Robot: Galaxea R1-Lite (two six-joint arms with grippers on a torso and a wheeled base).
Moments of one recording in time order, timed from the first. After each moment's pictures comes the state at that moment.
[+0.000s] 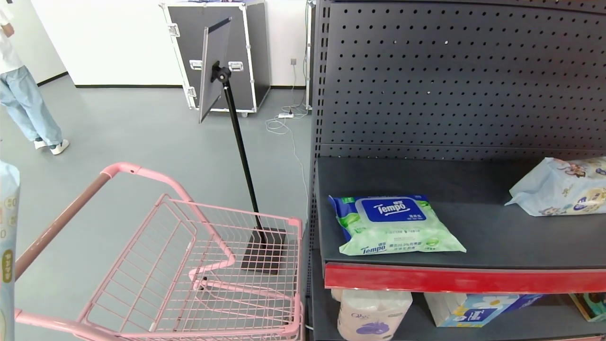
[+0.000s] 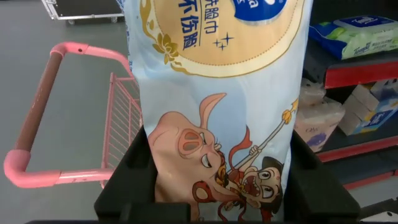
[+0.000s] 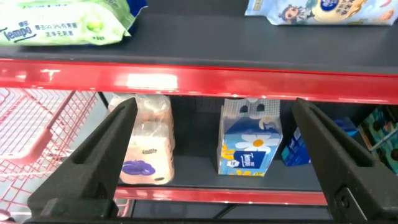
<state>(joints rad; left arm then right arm) -0.20 0.19 -0.57 0.44 -0.05 0.03 0.00 0.00 0.00 0.00 0.00 0.00</state>
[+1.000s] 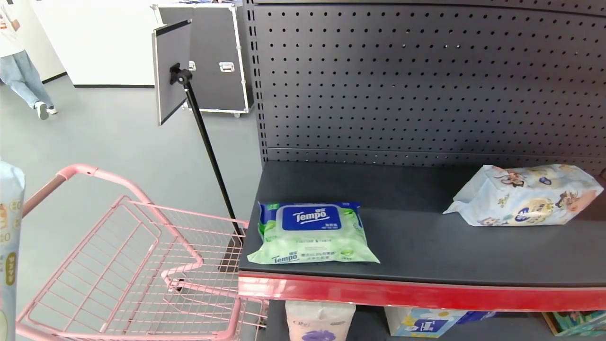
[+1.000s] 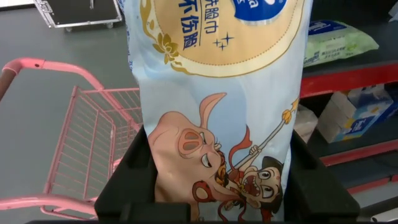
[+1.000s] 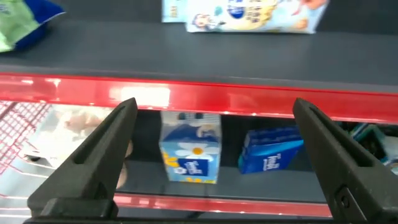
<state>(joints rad) -0.20 0.19 -0.57 0.44 -0.05 0.07 0.00 0.00 0.00 0.00 0.00 0.00</state>
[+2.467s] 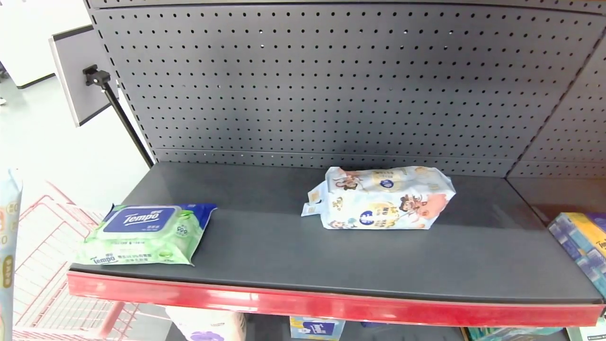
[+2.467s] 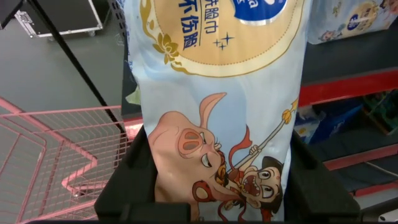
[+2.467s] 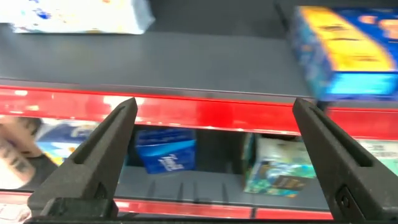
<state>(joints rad) -0.20 0.18 -0.57 0.44 -0.05 0.10 0.00 0.00 0.00 0.01 0.00 -0.01</state>
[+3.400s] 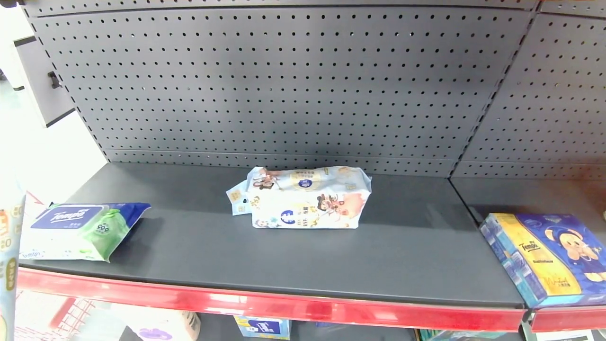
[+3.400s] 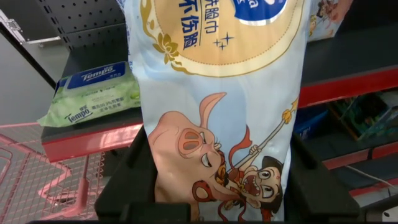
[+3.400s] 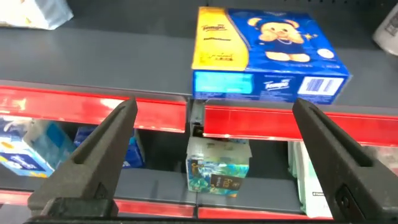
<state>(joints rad) -0.21 0.18 -0.57 0.44 -0.05 0.12 0.00 0.00 -0.01 0.01 0.00 -0.04</state>
